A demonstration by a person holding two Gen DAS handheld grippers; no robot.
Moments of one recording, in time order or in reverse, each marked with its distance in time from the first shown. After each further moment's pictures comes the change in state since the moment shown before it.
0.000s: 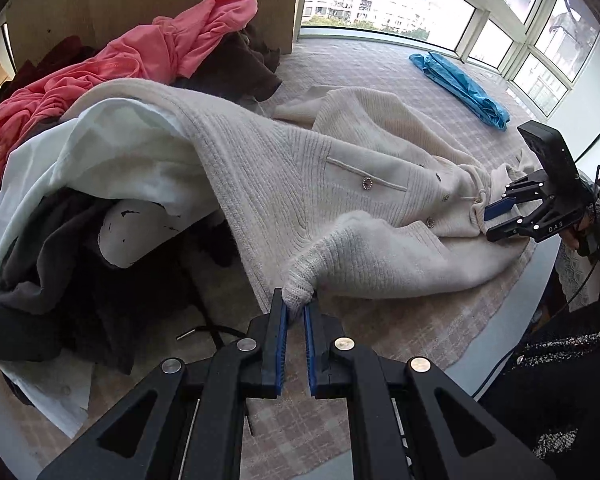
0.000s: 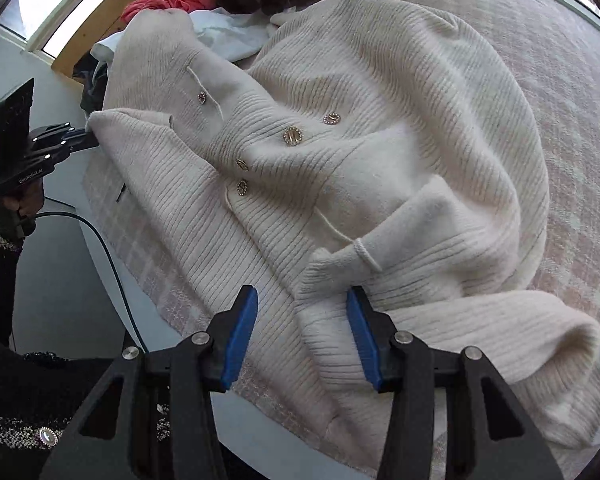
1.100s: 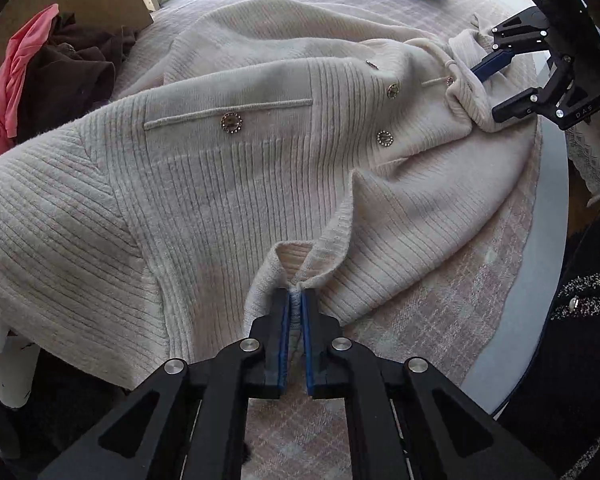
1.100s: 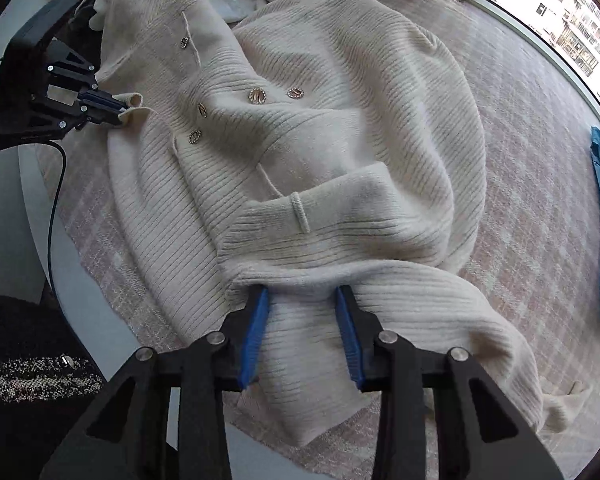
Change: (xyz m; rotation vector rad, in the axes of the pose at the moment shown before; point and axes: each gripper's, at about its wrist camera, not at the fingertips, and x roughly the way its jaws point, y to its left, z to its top) left arm 0.097 -0.076 0.016 0.371 0.217 -0.018; right arm -0.013 -0.037 0.010 -0.172 0.047 -0.284
